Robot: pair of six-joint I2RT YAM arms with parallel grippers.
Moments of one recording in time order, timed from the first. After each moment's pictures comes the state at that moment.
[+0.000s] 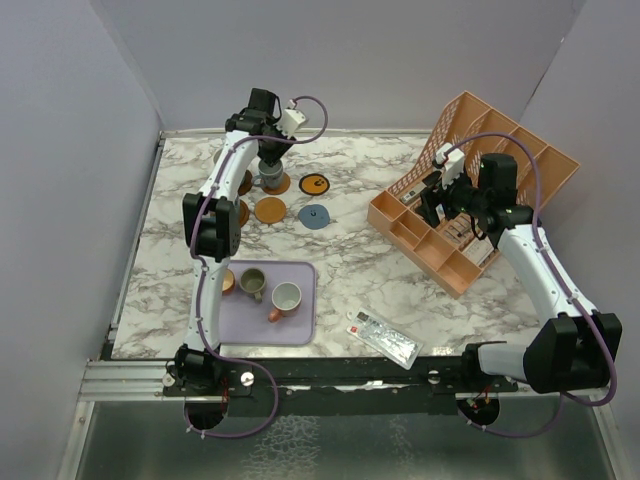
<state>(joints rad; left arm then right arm) -0.21 2.48 2.48 -0.92 0.12 0.58 0.07 1.27 1.04 -0.35 -0.48 -0.46</state>
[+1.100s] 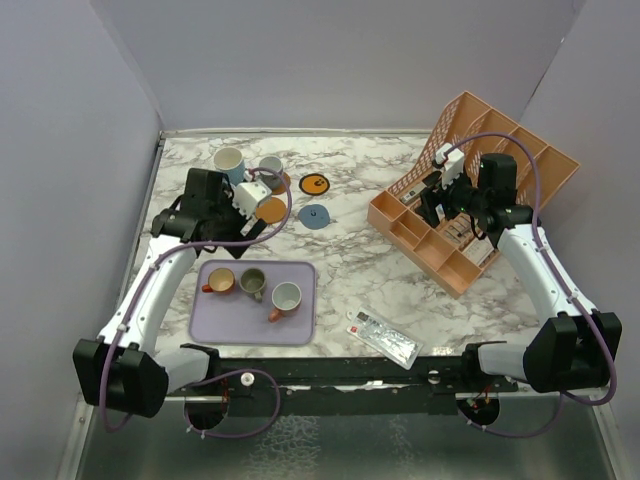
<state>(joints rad) -0.21 1.22 1.14 -0.80 0.15 0.55 0.07 1.28 1.04 -0.35 -0.49 -0.46</state>
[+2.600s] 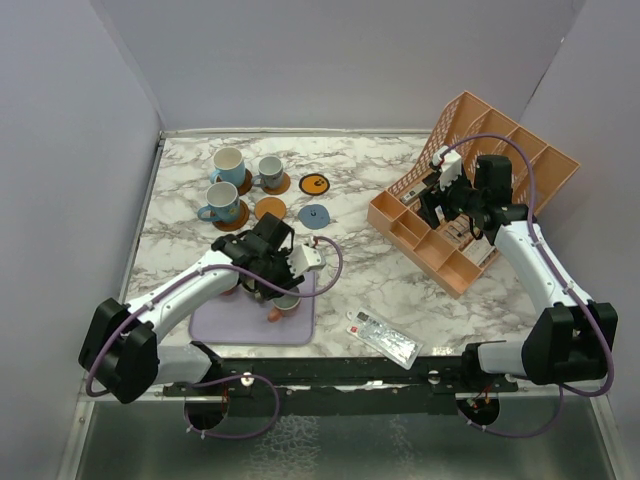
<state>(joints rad) -0.63 1.26 0.87 -0.78 0.24 0.55 0.07 1.31 1.04 -0.35 -0.43 -0.48</state>
